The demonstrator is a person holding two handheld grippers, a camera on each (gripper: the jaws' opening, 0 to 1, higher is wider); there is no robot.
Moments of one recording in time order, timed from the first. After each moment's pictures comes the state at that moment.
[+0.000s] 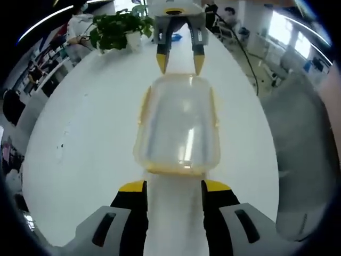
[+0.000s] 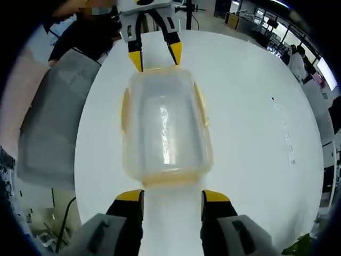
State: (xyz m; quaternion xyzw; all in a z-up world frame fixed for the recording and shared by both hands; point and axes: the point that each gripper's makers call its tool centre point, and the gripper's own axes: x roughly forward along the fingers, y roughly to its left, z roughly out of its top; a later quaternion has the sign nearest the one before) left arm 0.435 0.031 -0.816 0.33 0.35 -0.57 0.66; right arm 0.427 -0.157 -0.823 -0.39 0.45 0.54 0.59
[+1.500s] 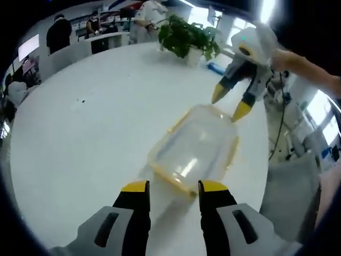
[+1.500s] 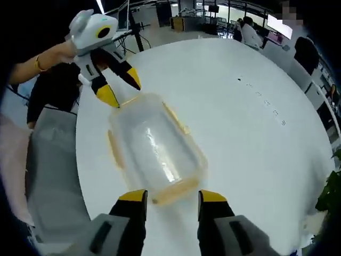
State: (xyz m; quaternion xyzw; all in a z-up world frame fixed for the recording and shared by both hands) left arm 0.440 0.023 -0.807 0.11 0.43 -0.45 0.78; right arm 0.425 -0.140 -0.813 -0.21 0.50 0.44 0.71
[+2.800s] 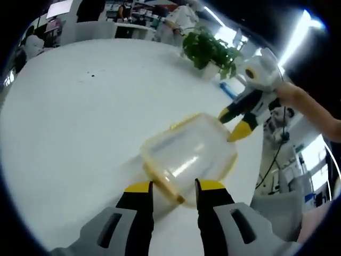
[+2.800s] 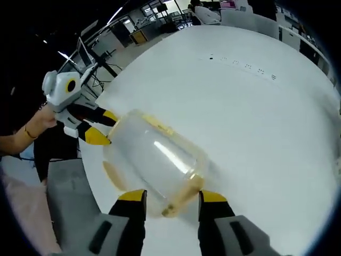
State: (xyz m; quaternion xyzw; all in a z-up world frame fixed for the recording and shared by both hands) left arm 0.432 0.013 -0.817 -0.04 0.46 -0.40 0.79; right arm 0.426 -0.131 -0.821 -0.03 0.56 0.39 0.73
